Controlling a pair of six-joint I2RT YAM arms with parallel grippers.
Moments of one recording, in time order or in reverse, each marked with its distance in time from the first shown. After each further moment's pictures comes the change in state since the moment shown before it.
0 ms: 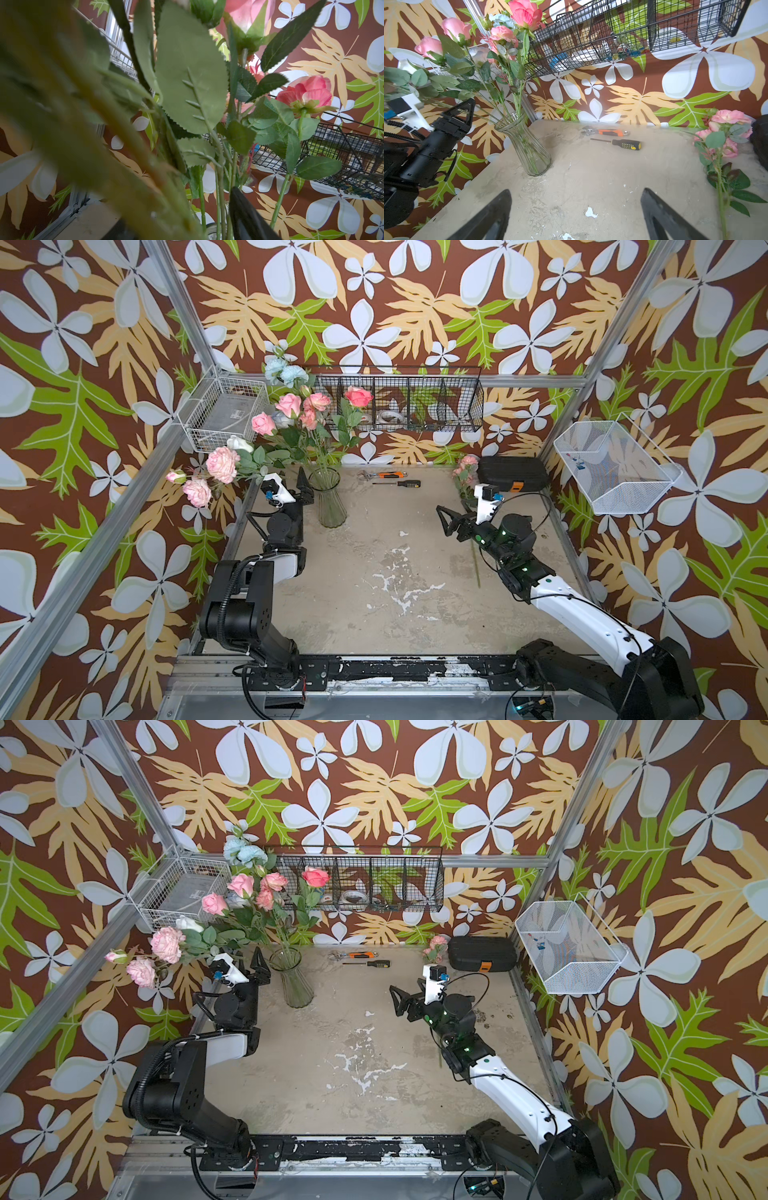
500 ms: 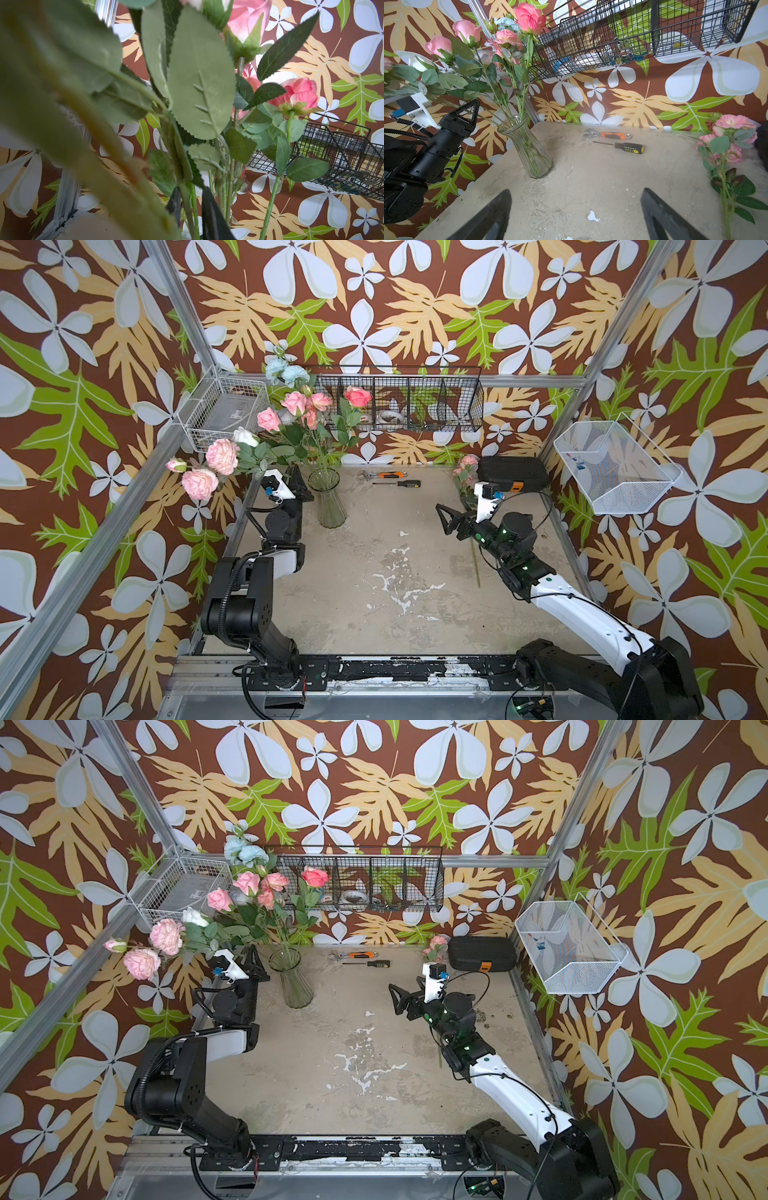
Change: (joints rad) left arm 0.008 0.000 0.037 -0.003 0.078 -0.003; right arm 0.000 0.011 0.016 0.000 -0.005 0.001
